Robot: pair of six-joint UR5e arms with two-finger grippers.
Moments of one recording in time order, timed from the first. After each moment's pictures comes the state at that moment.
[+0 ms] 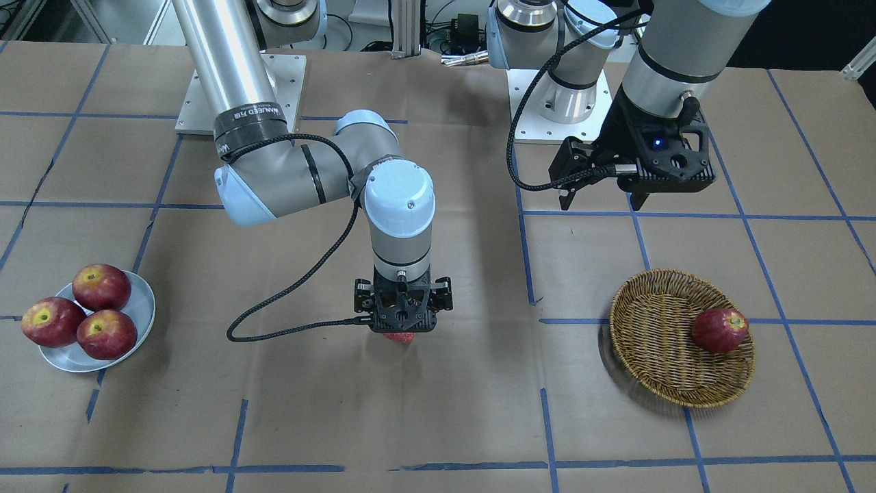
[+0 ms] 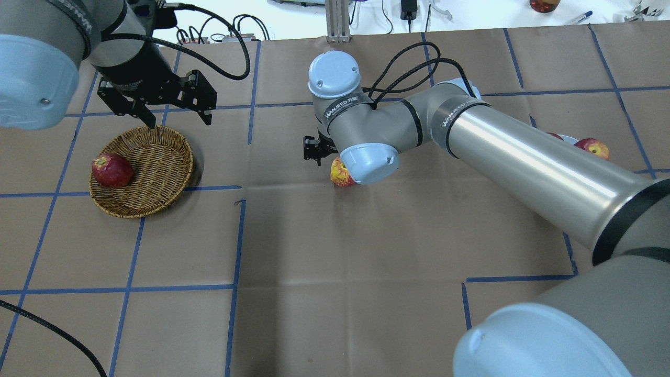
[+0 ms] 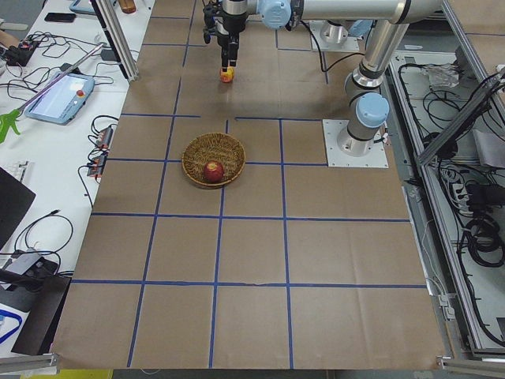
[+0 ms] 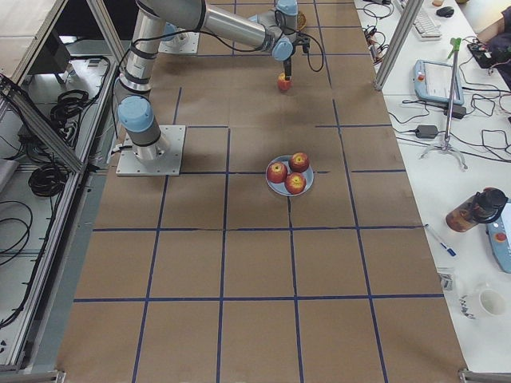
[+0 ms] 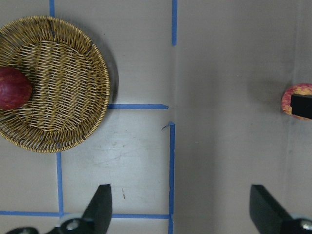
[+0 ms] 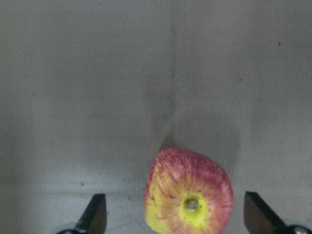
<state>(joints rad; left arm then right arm) -1.55 -1.61 -1.59 -1.46 1.57 0.00 1.97 -1.02 1.58 -2.22 -1.60 0.38</state>
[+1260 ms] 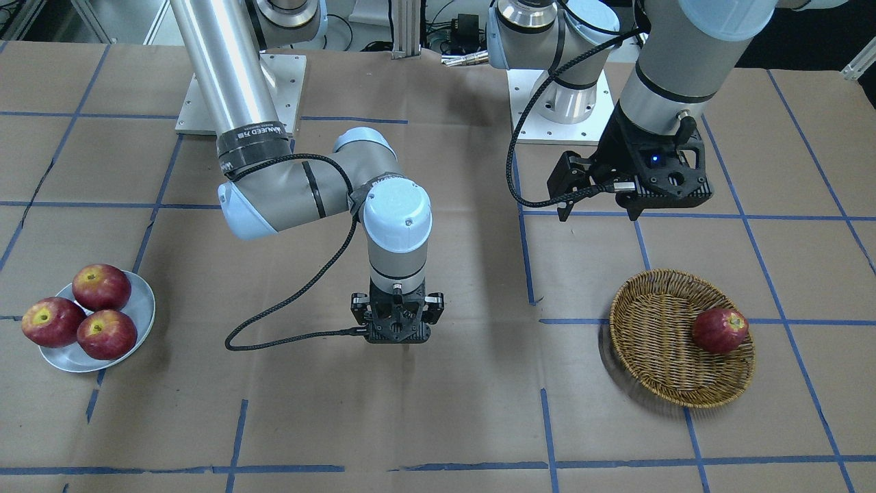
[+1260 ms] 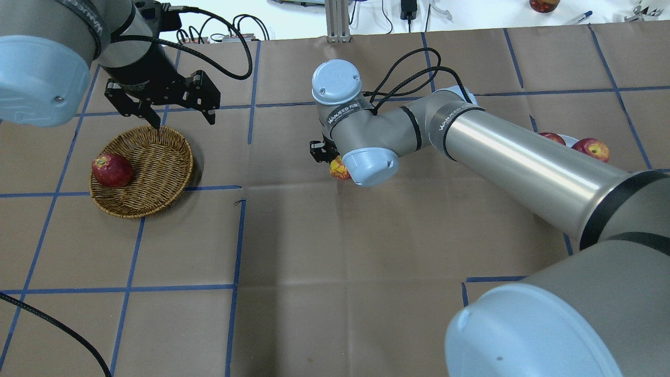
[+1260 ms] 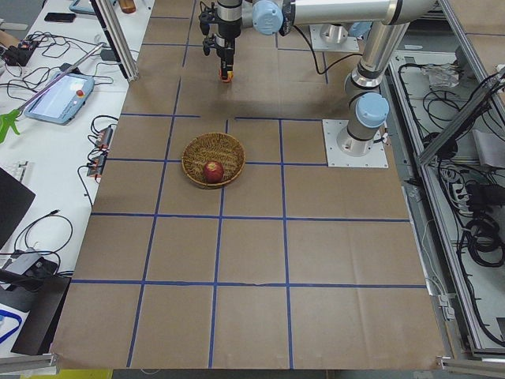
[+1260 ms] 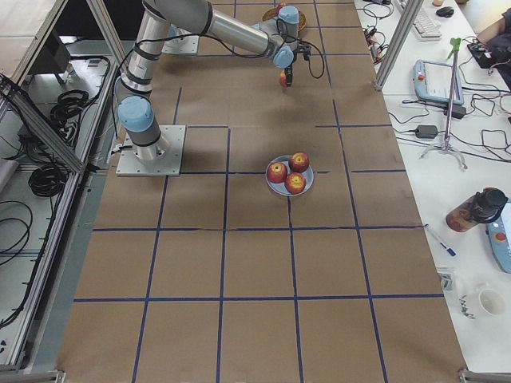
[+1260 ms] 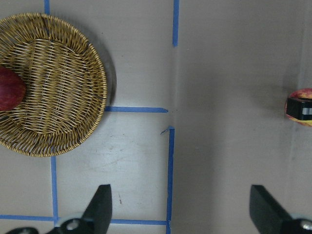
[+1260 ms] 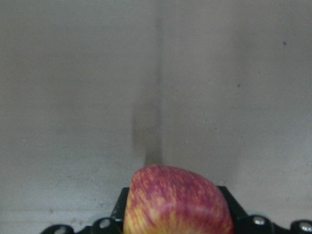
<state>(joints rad) -1.55 -1.62 -1.59 -1.45 1.57 -0.01 1.95 -1.02 1.59 -2.25 -1.62 0.38</state>
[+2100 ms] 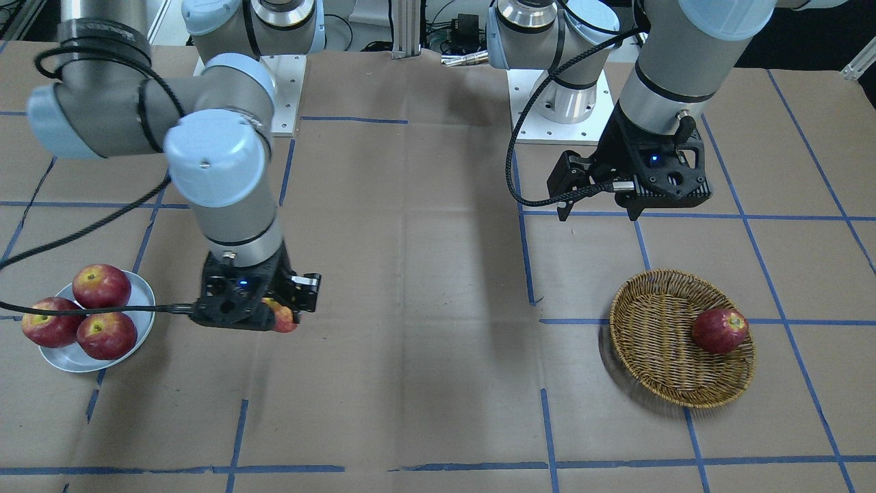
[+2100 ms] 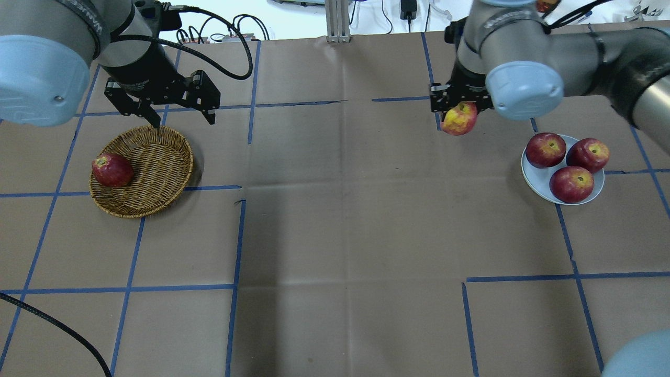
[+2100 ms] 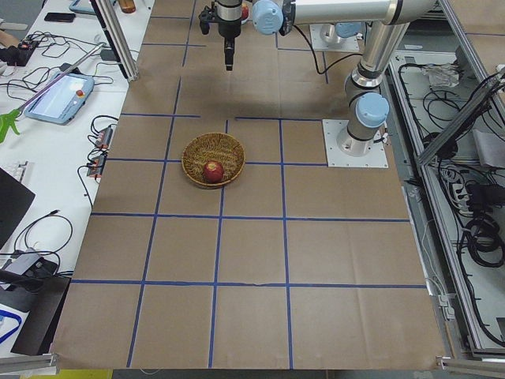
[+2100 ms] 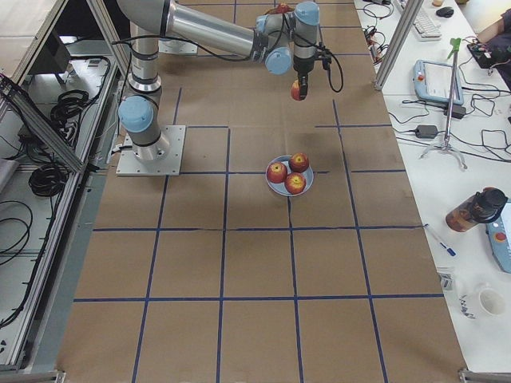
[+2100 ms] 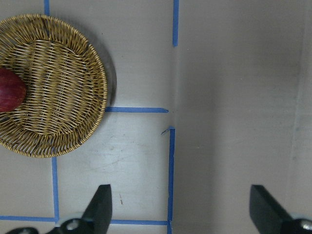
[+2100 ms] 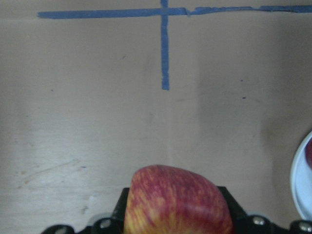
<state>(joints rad) -1.55 -1.62 -1.59 -1.45 1.57 0.00 1.54 -1.29 1.65 -2.01 -1.61 -0.03</state>
